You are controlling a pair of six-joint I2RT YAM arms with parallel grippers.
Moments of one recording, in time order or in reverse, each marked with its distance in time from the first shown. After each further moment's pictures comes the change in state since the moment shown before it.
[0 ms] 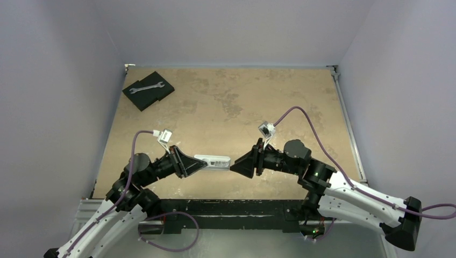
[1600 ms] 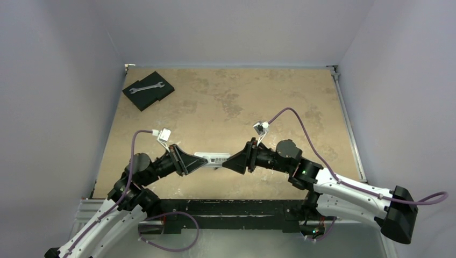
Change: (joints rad) left arm 0.001 0.004 -0.027 0.061 -0.031 -0.053; right arm 0.000 0.131 -0.076 0.282 0.004 0.154
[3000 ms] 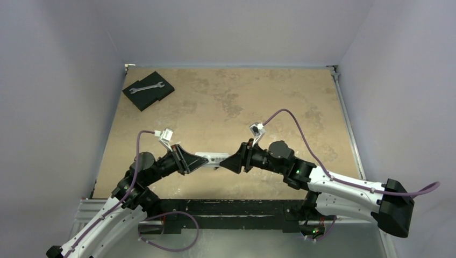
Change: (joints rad) left arm 0.013 0.030 -0.049 0.028 -0.018 -0.007; right arm 0.045 0.083 -0.005 0.013 0.099 -0.011
